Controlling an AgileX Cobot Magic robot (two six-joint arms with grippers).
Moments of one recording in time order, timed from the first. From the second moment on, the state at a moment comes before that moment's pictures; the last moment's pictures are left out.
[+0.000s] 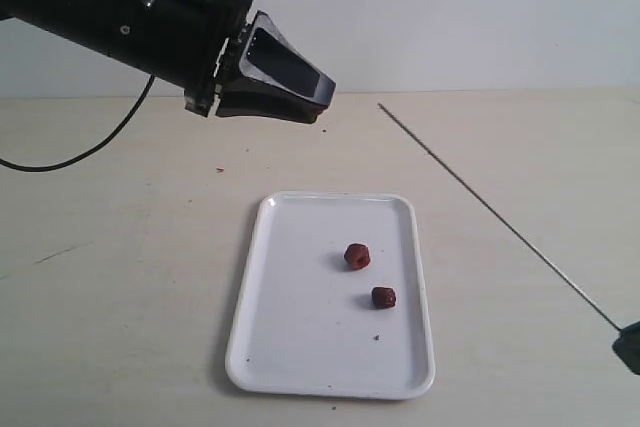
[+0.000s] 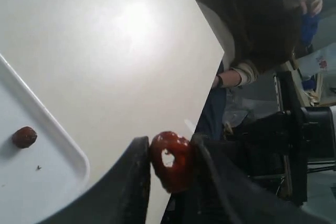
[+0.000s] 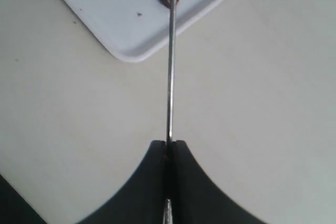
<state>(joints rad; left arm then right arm) -0.38 1.79 -1.39 -1.21 1.22 0.70 0.54 0.72 -0.56 -0.09 0.94 -0.07</state>
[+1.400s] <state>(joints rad) -0.54 1.78 -1.39 -1.55 1.22 0.35 0.54 0.60 -0.57 -0.06 1.16 -0.09</state>
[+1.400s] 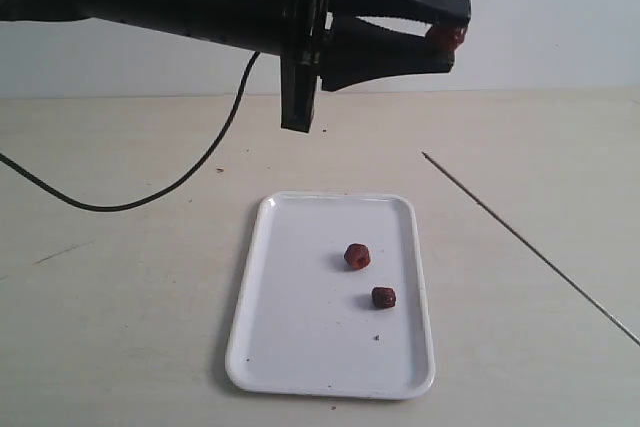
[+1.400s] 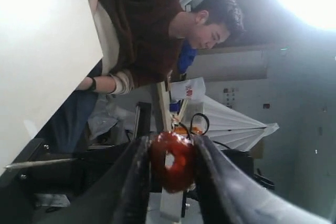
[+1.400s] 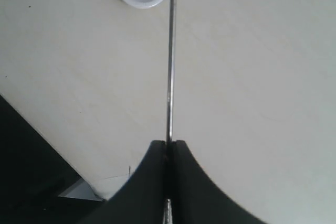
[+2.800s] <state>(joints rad) -0.50 1.83 -1.39 -1.48 1.22 0.41 0.54 0.53 -0.57 -0.05 1.10 -0.08</state>
